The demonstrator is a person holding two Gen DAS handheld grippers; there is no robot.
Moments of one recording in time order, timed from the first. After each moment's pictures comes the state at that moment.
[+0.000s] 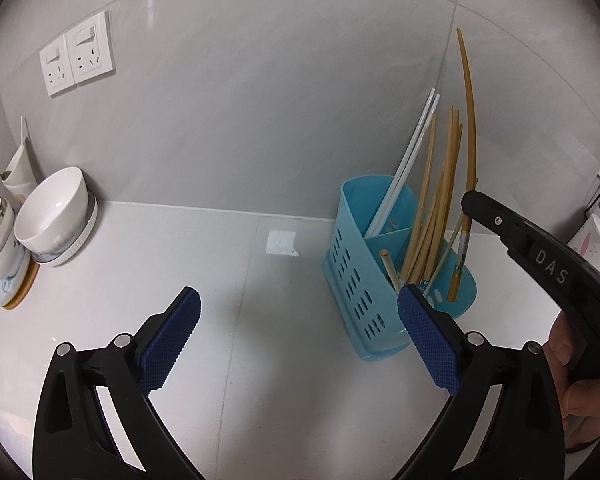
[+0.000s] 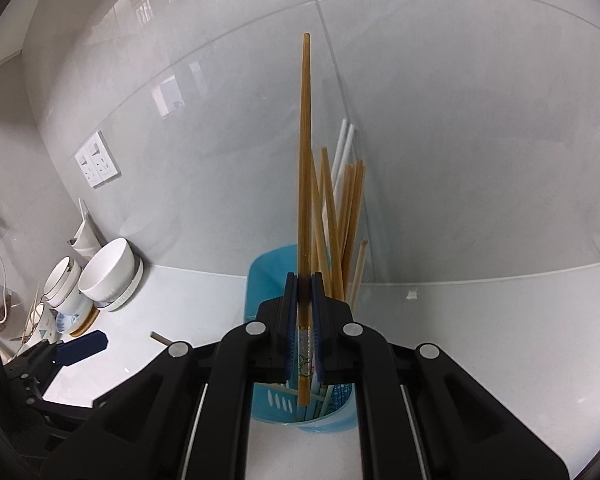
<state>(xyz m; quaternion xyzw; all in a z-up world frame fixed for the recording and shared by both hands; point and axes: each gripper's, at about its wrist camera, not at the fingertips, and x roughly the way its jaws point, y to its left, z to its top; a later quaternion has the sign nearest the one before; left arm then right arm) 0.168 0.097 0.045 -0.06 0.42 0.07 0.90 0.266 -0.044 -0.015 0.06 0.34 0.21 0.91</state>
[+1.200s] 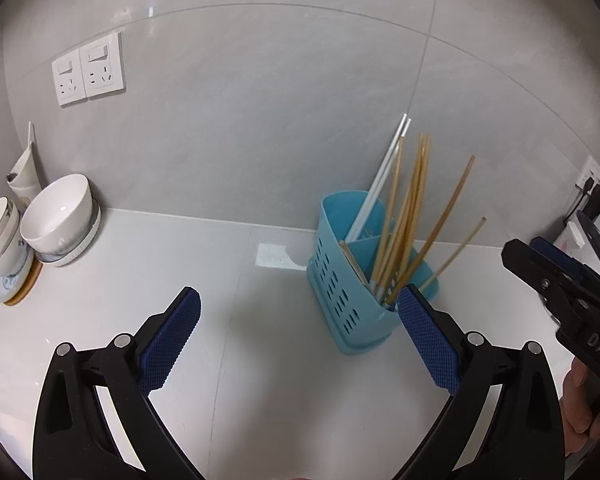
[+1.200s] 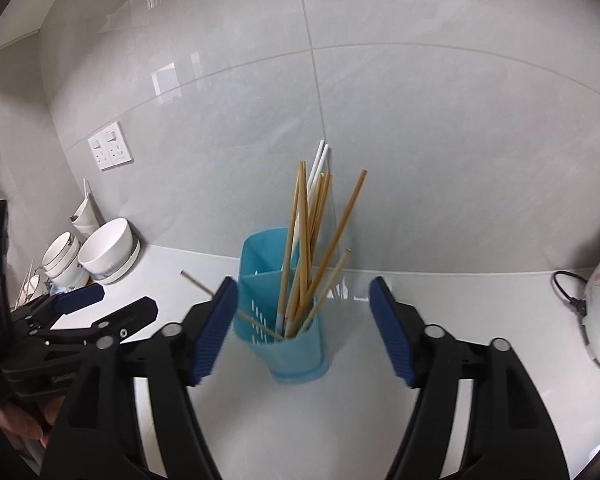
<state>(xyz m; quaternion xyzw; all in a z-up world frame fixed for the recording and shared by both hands) 0.137 0.089 0.076 -0.08 0.40 0.05 0.91 0.193 -0.085 0.029 0.01 0.33 0.20 0.92</state>
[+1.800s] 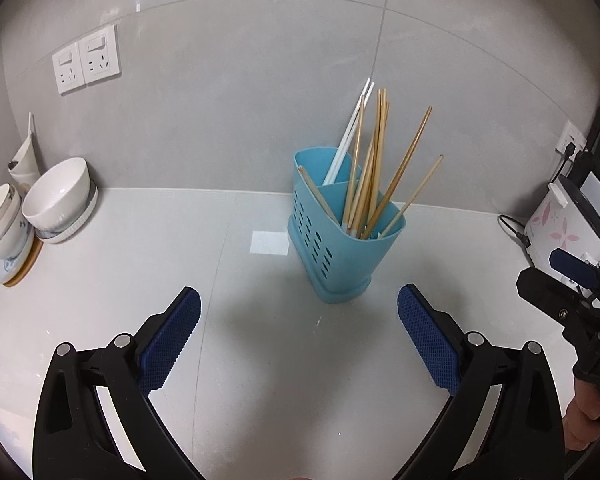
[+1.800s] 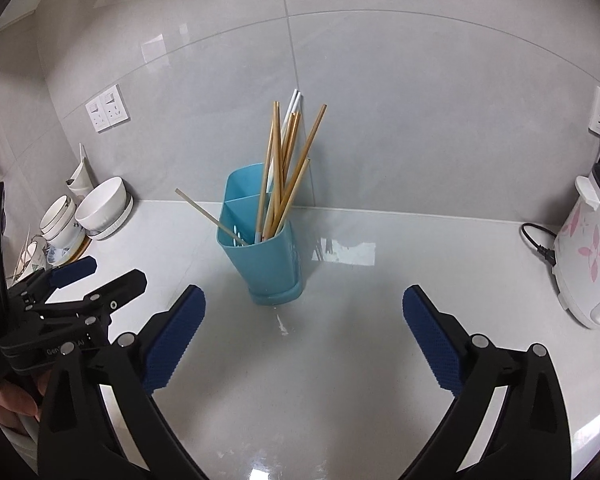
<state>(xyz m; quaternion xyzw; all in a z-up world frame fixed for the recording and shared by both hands) 0.085 0.058 0.064 -0.06 0.41 0.03 0.91 0.139 -0.121 0.017 -0.01 0.39 0.17 0.90</state>
